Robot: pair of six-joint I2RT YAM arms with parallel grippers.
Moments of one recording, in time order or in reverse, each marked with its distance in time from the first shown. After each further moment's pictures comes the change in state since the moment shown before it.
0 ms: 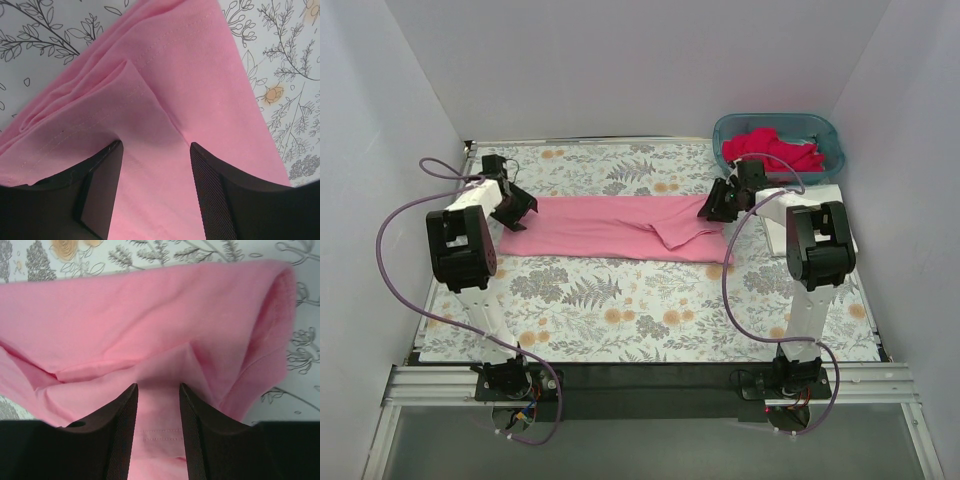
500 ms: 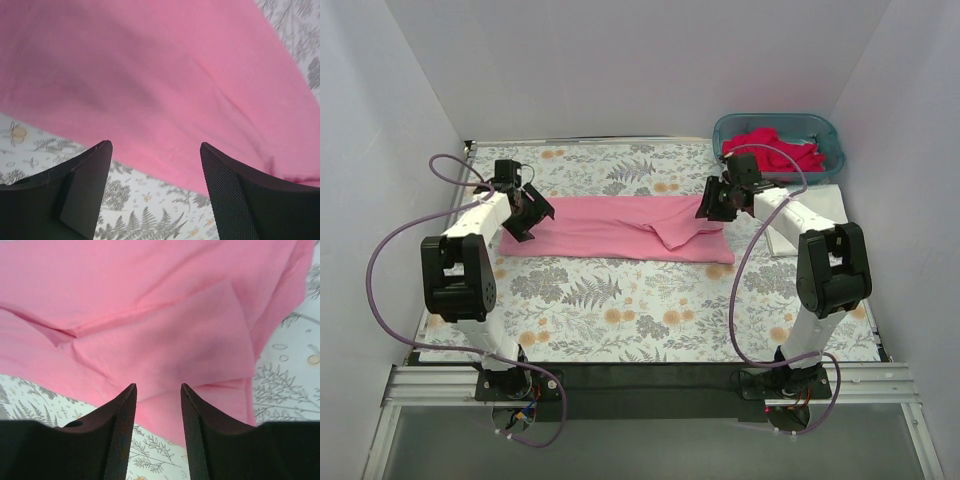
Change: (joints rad) left arm -0.114 -0.332 -0.258 -0.042 0.016 0.103; right arm 0.130 -0.220 -0.044 -0.206 0.188 -0.033
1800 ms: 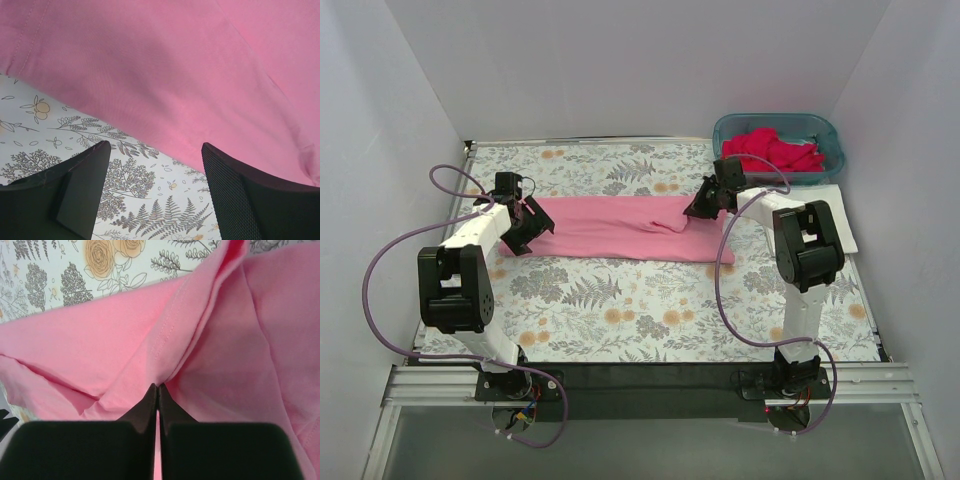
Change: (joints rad) left arm -0.005 -0.047 -0.083 0.004 -0.024 0.033; right arm -0.016 0.257 0.090 0.251 -0.078 0.303
